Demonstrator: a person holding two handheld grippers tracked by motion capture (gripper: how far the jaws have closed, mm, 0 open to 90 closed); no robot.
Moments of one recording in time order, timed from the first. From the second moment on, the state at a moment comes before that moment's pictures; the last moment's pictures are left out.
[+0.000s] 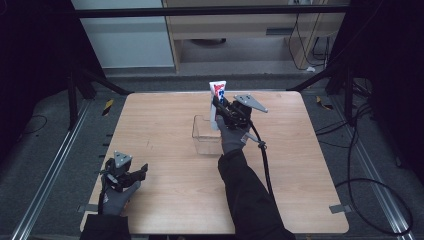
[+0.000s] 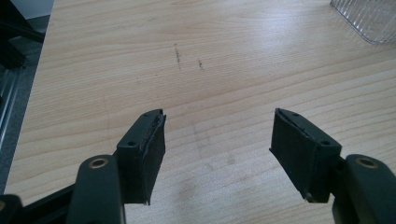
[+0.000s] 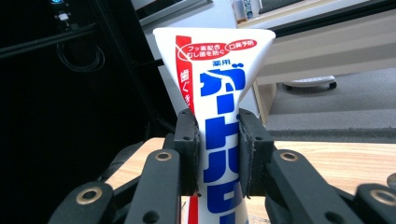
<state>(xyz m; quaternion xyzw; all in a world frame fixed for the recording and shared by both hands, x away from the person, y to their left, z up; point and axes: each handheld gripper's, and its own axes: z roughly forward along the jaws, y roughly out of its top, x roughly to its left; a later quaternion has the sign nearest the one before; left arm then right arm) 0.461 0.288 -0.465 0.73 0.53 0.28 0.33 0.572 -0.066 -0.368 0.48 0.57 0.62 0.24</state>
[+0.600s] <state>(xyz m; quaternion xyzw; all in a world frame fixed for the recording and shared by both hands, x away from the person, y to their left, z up) 0.460 0.288 -0.465 0.73 0.53 0.28 0.33 0.585 -0.054 -0.404 0.50 0.58 0.59 0.23</state>
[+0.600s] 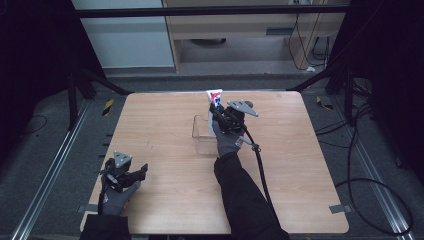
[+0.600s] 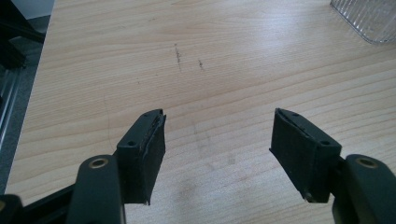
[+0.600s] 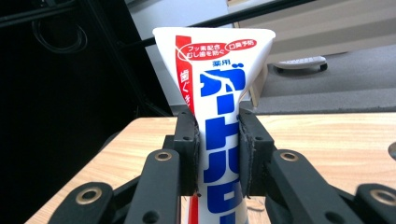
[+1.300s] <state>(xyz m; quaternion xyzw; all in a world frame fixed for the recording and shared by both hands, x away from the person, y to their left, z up) 0.460 0.288 -0.465 0.73 0.53 0.28 0.33 0.585 -0.043 -0.424 0.50 0.64 0.54 0.24</state>
